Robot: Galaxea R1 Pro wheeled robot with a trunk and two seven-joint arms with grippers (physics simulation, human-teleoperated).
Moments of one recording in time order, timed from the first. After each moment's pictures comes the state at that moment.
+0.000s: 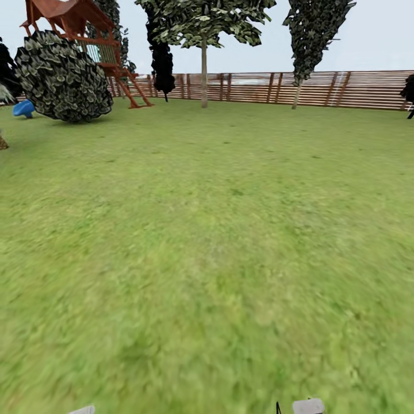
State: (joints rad) left arm -0.30 0.16 0.56 -0.15 -0.23 -0.43 -0.14; right arm -0.36 -0.01 0.22 -0.03 0.05 -0.60 -0.30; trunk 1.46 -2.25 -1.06
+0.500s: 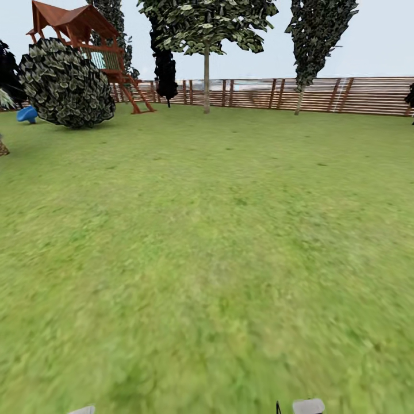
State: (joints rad) left arm -0.30 0.16 0.56 -0.15 -0.23 -0.43 -0.14; right arm -0.36 -0.01 0.22 -0.03 0.05 -0.60 -0.30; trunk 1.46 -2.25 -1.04
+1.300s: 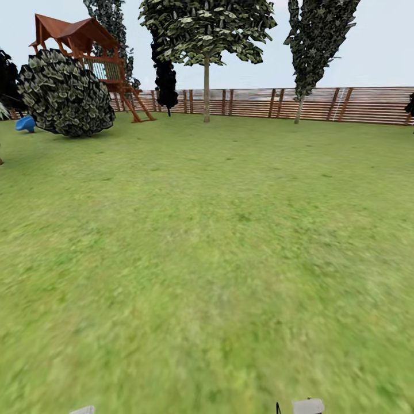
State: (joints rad) left arm -0.30 0.16 0.56 -0.15 -0.23 -0.43 -0.14; right arm -0.36 -0.01 0.22 -0.03 0.05 -0.60 -0.30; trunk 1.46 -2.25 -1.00
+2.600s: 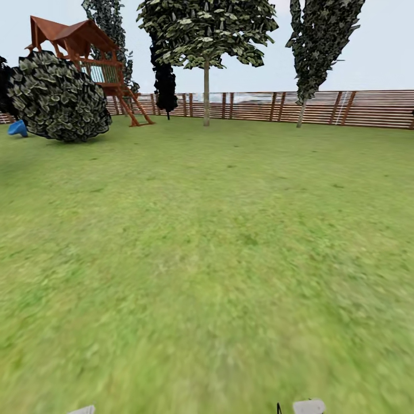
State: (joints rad) left arm -0.30 0.16 0.56 -0.15 -0.23 -0.43 -0.14; right arm -0.36 -0.01 0.22 -0.03 0.04 -0.60 -0.30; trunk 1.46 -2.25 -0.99
